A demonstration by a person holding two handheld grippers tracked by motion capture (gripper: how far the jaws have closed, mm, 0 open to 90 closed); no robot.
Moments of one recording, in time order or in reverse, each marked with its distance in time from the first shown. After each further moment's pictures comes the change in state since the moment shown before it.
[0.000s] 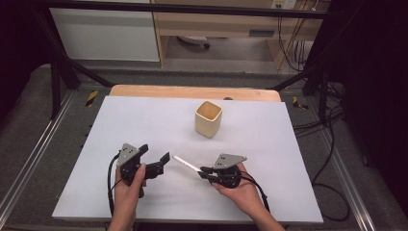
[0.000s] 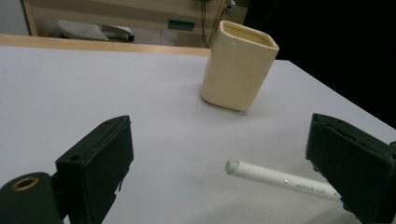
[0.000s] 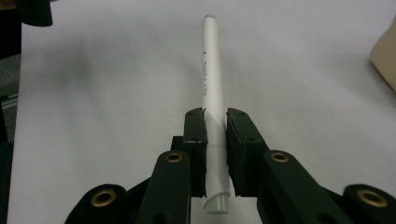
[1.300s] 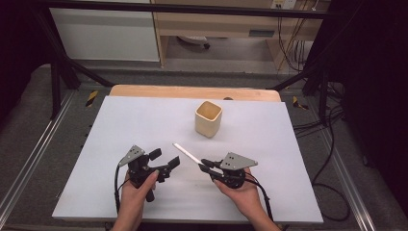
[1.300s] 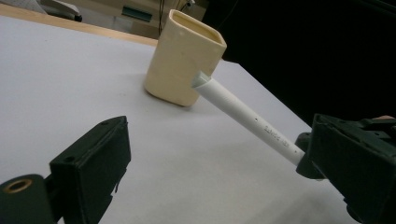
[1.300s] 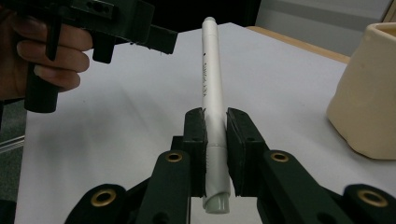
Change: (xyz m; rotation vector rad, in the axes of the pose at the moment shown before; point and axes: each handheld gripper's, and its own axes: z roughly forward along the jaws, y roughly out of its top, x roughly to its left) left arm -0.014 -0.007 0.010 -0.003 -0.191 -0.136; right arm 0.008 0.009 -0.017 -0.224 -0.067 -0.004
